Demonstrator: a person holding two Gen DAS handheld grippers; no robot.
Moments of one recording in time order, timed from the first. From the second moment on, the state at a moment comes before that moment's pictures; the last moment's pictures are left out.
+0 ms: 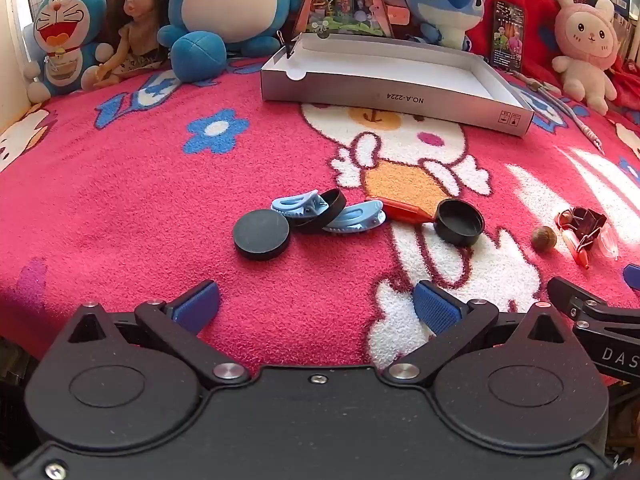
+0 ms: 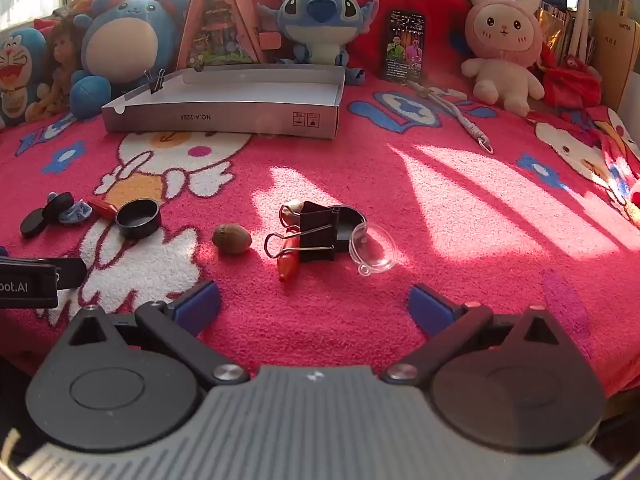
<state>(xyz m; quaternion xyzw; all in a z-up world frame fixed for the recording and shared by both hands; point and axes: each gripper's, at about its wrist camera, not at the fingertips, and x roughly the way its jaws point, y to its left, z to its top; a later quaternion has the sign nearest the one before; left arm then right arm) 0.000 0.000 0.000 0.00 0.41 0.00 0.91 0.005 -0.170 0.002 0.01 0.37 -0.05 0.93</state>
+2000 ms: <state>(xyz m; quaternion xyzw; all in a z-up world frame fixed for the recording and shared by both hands) 0.000 0.000 0.000 0.00 0.41 0.00 0.91 0.006 -0.168 0.003 0.00 0.38 -0.05 0.92</state>
